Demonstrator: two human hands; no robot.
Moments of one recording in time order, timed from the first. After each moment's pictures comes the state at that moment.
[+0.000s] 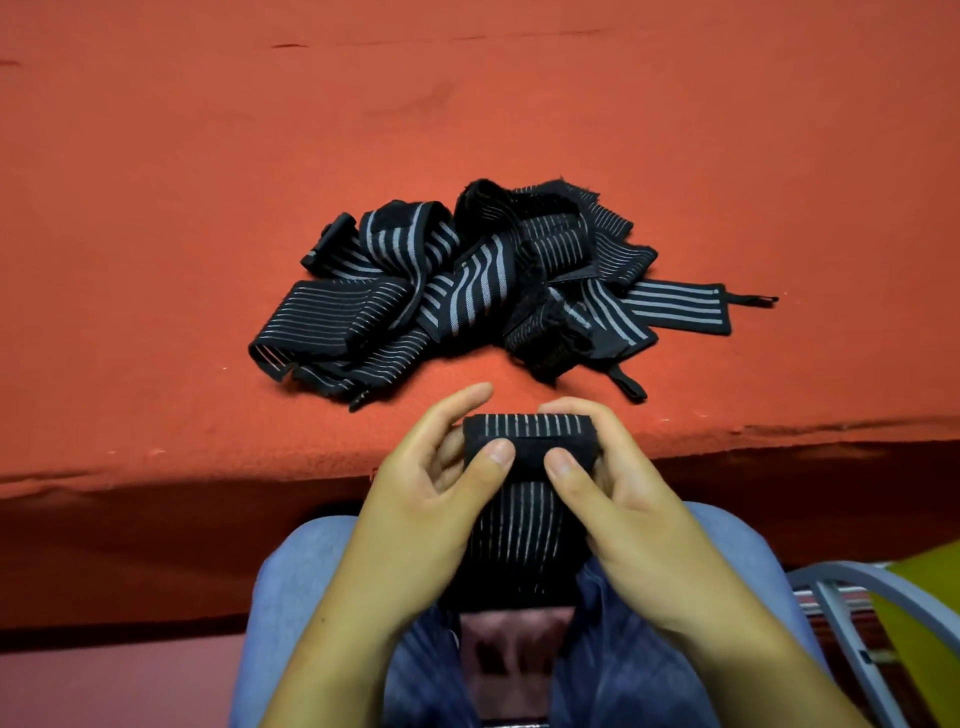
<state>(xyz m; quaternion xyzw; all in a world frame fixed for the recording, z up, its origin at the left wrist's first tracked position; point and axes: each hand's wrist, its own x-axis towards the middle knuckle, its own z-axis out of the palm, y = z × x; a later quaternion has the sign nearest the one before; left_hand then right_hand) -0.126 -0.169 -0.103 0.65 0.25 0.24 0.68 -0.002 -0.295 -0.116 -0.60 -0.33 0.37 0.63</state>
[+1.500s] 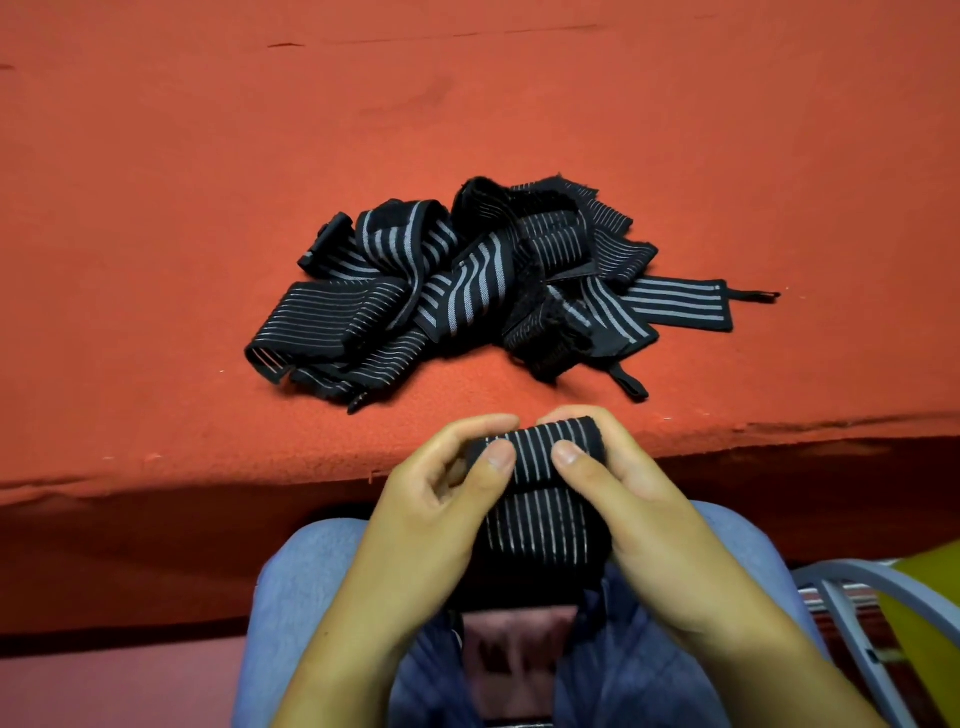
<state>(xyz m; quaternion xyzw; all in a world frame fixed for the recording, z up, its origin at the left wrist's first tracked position) -0.124 -0.177 -0.099 0.64 0.26 0.23 0.69 -0.001 -0.295 -0.107 -0.60 -0.30 0.39 0.64</state>
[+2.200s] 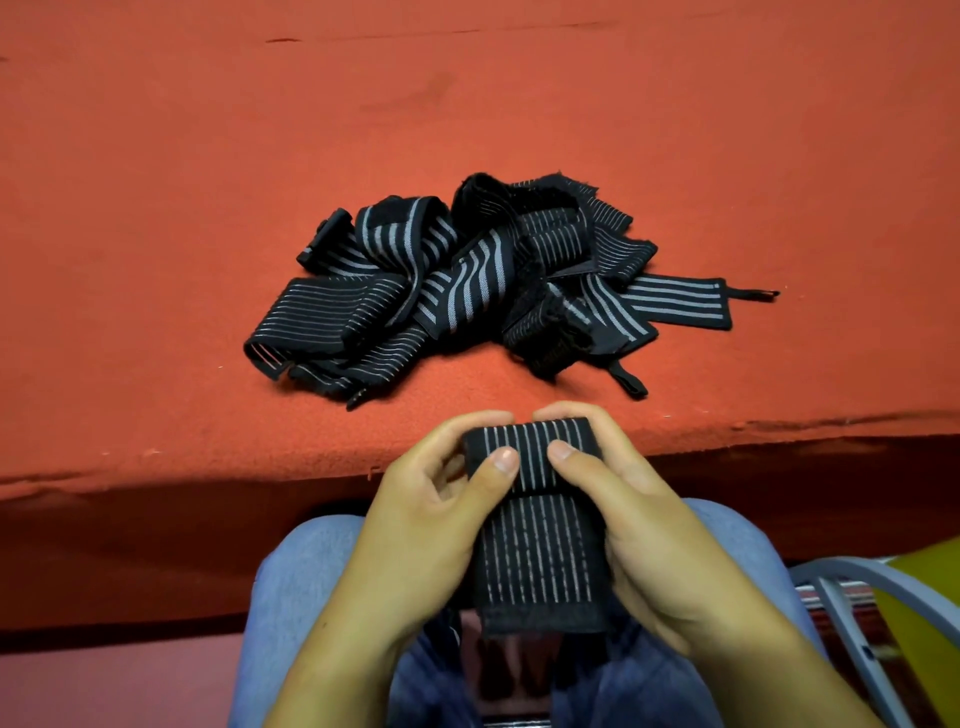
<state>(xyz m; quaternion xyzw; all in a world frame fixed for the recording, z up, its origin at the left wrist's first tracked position) -0.126 -0.174 -0.105 0.64 0.26 0.23 0.69 -0.008 -0.292 -0.106 -0.57 -0.19 0.45 0.66</state>
